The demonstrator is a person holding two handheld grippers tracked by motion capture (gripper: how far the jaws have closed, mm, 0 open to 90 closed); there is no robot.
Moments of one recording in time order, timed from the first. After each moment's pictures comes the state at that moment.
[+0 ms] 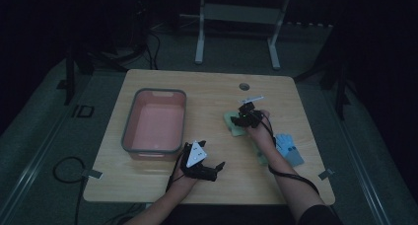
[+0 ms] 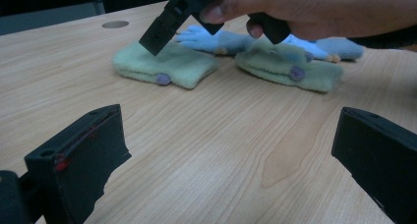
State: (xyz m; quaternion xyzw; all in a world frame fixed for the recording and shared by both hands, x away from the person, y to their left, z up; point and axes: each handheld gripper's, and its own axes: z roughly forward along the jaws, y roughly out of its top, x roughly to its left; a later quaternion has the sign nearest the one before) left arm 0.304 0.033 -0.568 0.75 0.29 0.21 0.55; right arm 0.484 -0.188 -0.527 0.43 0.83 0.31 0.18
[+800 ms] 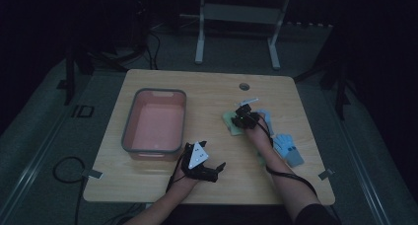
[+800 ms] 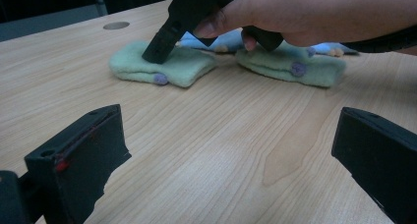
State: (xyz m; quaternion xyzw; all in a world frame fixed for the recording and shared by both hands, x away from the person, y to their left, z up) left arm 0.302 0.029 -0.568 0.76 0.29 0.22 0.54; right arm 0.488 -0.181 -0.542 0.42 0.85 0.28 0.19
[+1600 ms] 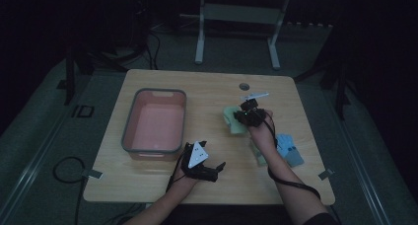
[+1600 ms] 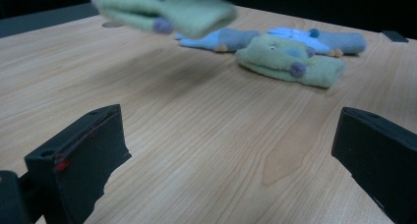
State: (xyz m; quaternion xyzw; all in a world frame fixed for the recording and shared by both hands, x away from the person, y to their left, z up) left arm 0.303 0.030 -0.568 0.76 0.29 0.21 0.54; right arm 0.443 -0.178 -0.471 0.44 0.82 0.33 0.18
